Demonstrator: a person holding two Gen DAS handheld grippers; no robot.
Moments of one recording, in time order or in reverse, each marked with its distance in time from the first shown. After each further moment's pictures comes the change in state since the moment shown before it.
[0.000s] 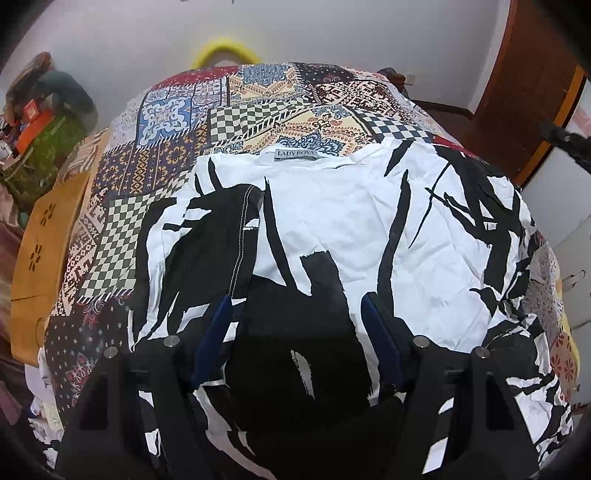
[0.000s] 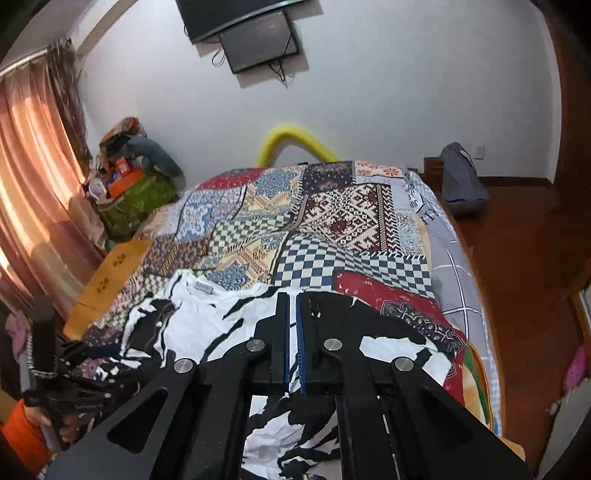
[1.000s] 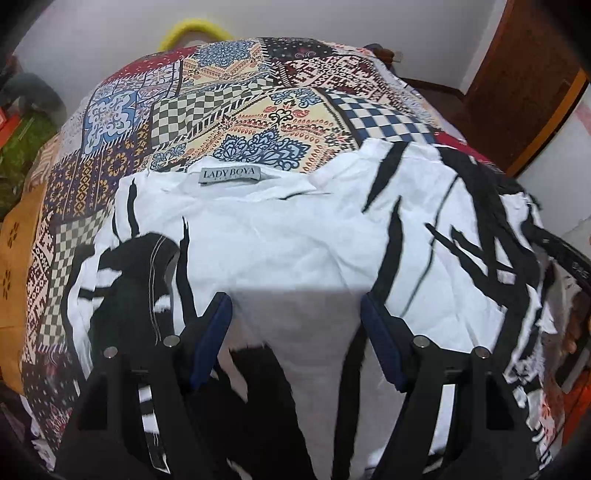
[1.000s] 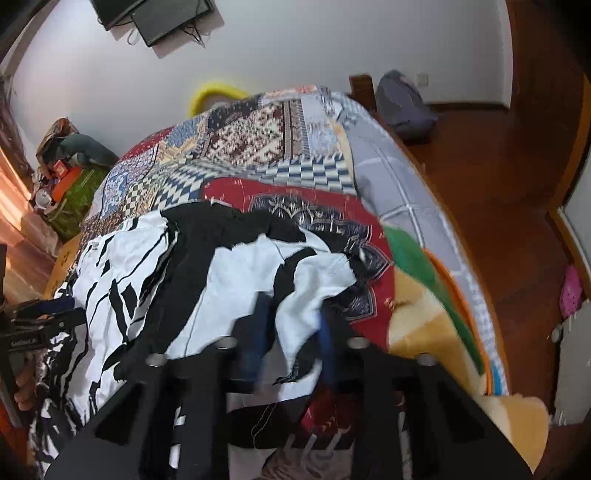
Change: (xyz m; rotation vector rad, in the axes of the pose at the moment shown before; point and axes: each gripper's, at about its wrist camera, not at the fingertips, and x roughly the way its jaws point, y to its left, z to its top) left arm 0.082 -0.037 0.065 0.029 0.110 -0.054; right arm 0.040 -0.098 -0.071 0.188 0.124 -0.139
